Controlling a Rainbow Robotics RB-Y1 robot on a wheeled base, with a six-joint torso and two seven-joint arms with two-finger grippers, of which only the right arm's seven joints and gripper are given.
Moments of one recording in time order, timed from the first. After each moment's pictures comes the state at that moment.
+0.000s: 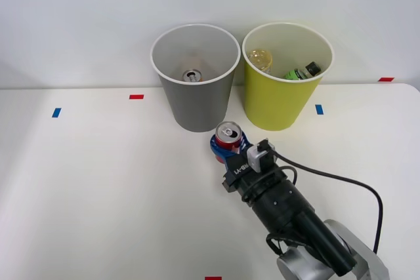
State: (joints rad) arm 0.02 -0.33 0.57 -1.71 -0.19 -0.25 1.58
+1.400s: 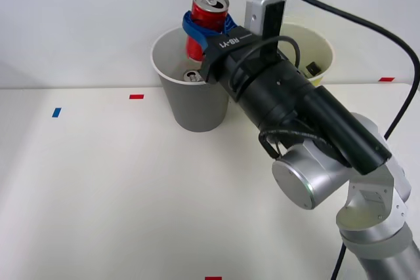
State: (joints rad) arm -0.31 -0.22 0.40 -2.13 -0.23 0.37 1.39
